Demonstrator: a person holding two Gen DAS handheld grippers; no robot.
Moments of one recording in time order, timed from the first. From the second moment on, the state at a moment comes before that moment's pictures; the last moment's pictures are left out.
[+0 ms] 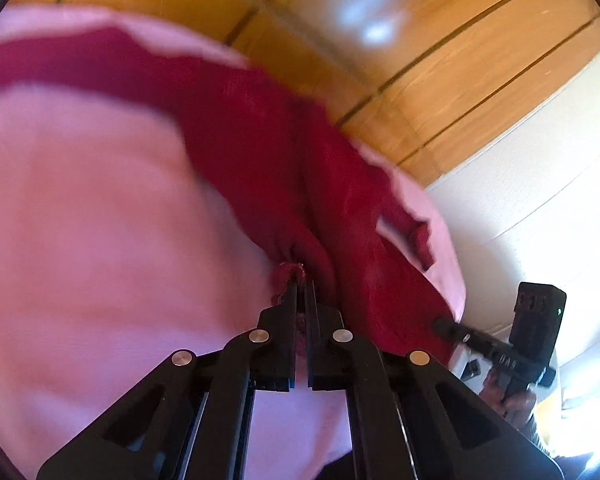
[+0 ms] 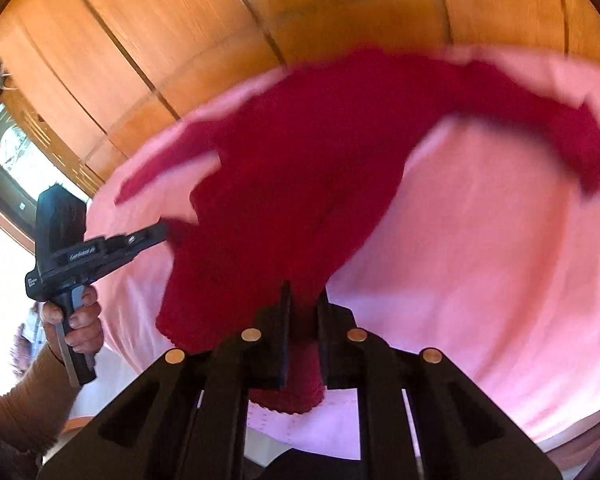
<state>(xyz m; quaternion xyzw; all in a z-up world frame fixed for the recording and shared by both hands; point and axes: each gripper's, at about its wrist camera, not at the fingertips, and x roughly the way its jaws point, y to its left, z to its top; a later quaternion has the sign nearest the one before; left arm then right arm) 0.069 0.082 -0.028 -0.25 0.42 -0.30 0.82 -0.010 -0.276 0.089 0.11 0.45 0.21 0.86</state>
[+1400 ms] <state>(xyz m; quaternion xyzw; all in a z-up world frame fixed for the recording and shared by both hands) -0.040 0.148 -0.067 -0.22 0.48 -0.17 0.83 -0.066 -0.340 0.012 0.03 0.54 0.06 0.84</state>
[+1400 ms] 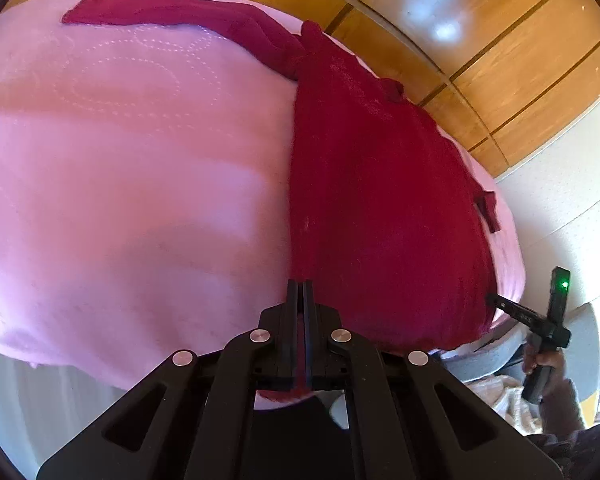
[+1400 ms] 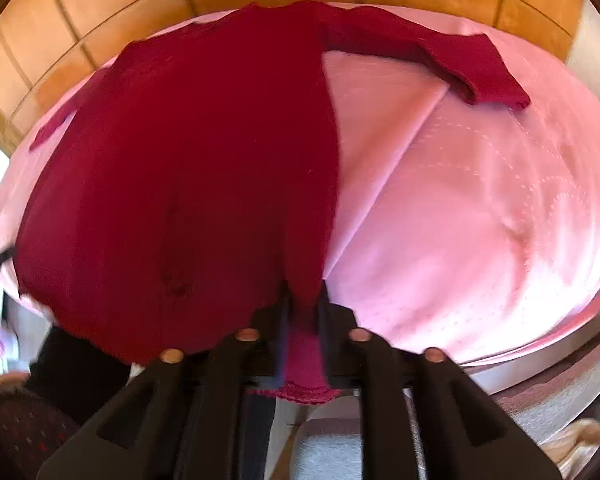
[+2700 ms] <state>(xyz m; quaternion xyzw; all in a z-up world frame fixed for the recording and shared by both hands) 0.161 0.412 -0.043 -0.20 0.38 0.25 0.87 0.084 -0.153 -0.021 -0.02 0.44 0.18 0.88</state>
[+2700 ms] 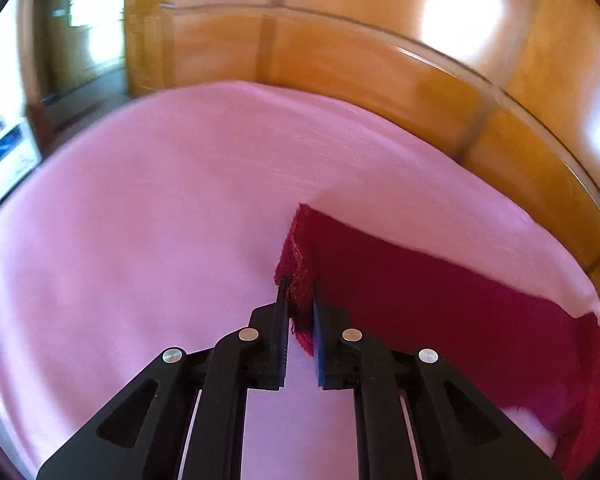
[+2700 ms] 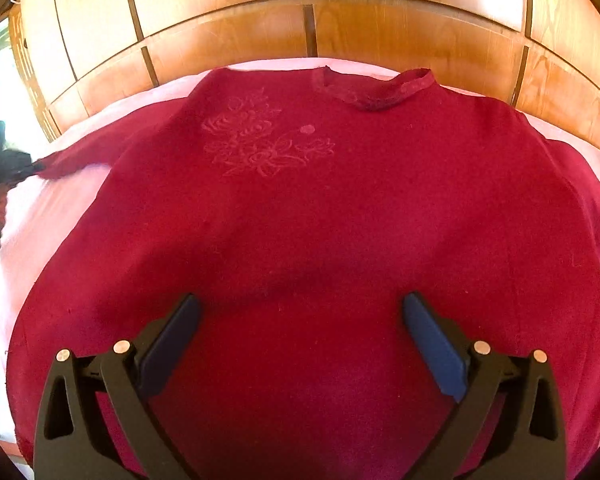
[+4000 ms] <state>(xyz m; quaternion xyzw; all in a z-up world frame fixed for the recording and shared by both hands) 0.104 0.013 -0.078 -0.05 0.41 -0.13 0.90 0.089 -0.453 -0.010 0.03 0.43 -0.16 0.89</state>
